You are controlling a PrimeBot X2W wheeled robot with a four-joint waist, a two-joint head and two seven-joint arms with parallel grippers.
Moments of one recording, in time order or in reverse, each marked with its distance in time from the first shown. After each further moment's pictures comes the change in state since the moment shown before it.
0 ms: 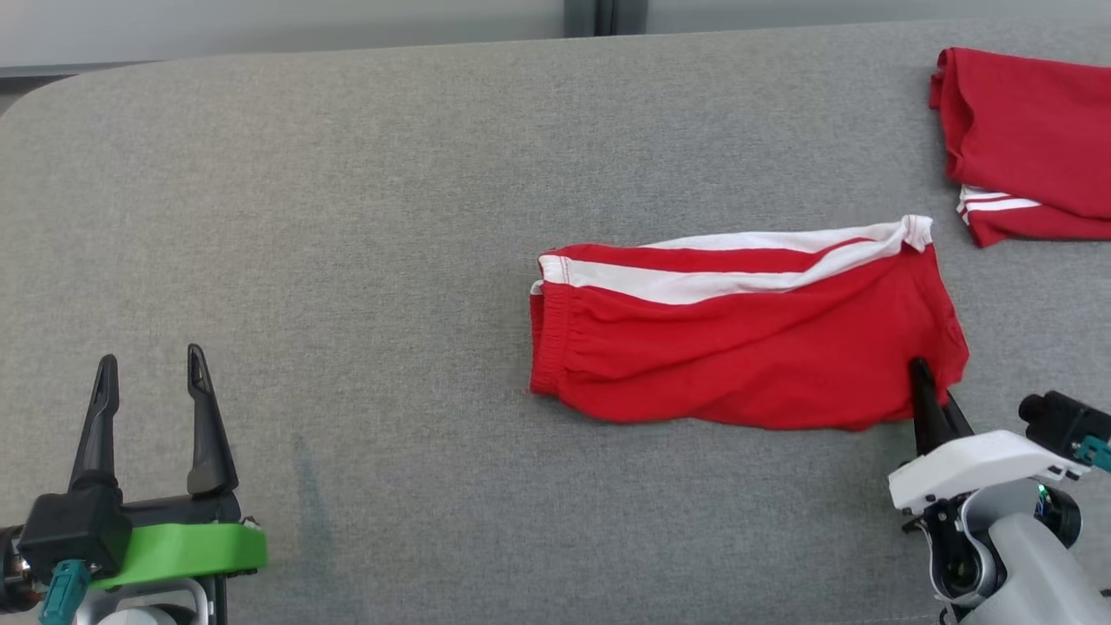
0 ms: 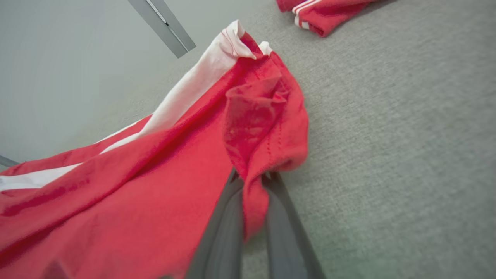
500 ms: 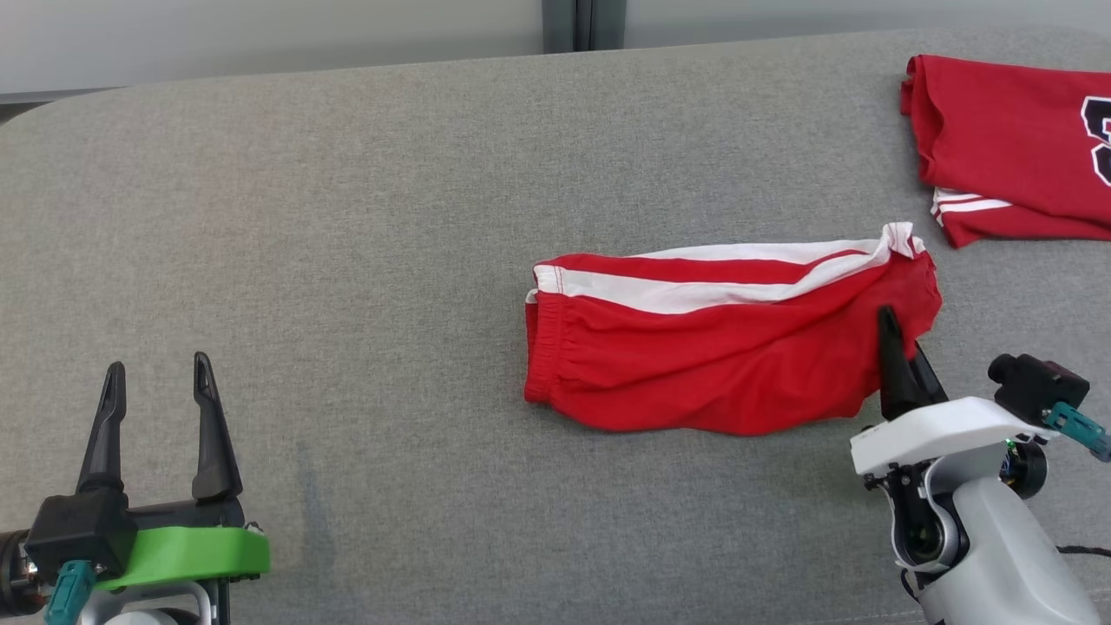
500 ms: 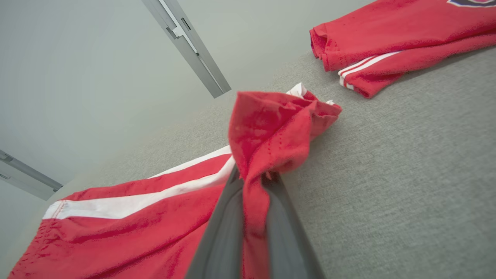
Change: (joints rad) left arm 0.004 0.000 -0.001 0.022 0.000 -0.008 0.000; right arm -0.008 0.080 -0.041 -0.120 -0.116 0.000 0.000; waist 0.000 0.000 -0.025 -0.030
